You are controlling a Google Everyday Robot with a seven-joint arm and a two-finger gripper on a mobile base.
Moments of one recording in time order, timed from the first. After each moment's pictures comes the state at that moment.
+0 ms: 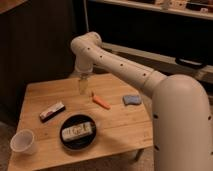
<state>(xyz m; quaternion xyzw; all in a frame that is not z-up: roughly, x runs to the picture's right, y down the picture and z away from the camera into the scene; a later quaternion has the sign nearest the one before) -0.101 -0.047 0.780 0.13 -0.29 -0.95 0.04</state>
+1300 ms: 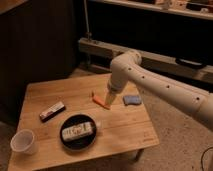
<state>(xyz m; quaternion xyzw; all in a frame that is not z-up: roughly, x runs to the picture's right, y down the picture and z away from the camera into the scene) 0.012 0.073 0.740 0.05 -0.28 -0.93 0.22</state>
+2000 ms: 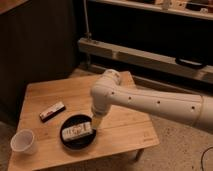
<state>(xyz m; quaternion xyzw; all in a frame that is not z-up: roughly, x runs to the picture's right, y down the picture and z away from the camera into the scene) -0.072 0.124 0.703 0.05 -0.30 -0.95 0.10</state>
